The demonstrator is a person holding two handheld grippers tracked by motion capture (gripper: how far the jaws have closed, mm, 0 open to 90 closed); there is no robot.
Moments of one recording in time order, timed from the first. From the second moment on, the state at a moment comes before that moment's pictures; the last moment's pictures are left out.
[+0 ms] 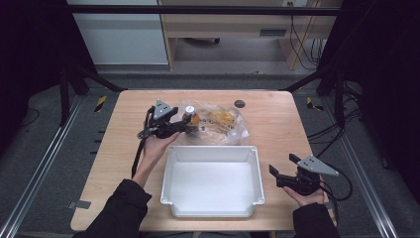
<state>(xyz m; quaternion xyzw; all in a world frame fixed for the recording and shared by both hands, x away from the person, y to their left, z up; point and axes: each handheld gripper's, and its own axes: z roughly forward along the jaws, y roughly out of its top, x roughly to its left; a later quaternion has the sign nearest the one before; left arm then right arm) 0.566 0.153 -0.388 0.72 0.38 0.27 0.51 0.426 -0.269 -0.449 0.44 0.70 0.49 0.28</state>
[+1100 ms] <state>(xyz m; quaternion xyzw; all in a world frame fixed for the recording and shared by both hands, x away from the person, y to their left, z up) 0.586 0.140 -0.403 0.73 0.38 0.28 0.49 0.426 -0.269 -0.449 0.44 0.70 0.49 0.28</state>
